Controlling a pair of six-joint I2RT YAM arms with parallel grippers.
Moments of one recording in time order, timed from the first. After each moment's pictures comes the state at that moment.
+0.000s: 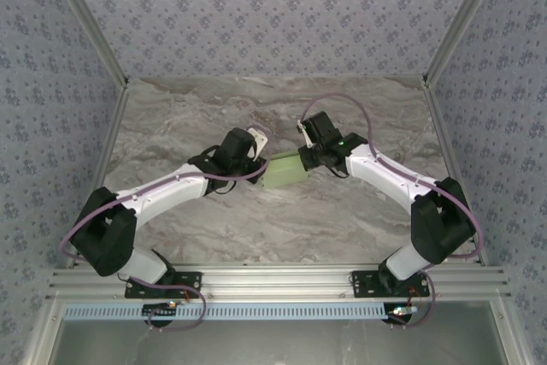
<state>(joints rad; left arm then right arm) -0.74 1.47 0.95 -0.26 -0.07 -0.10 0.60 1.55 1.14 -0.55 0.14 0.12</state>
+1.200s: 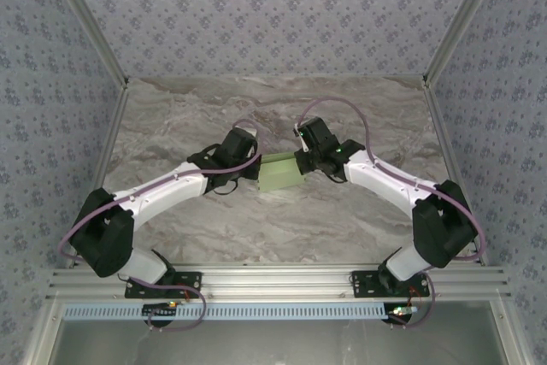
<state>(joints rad) -0.74 1.46 0.99 -0.37 -0.15 -0.47 0.65 1.52 1.08 -0.48 0.16 0.17</state>
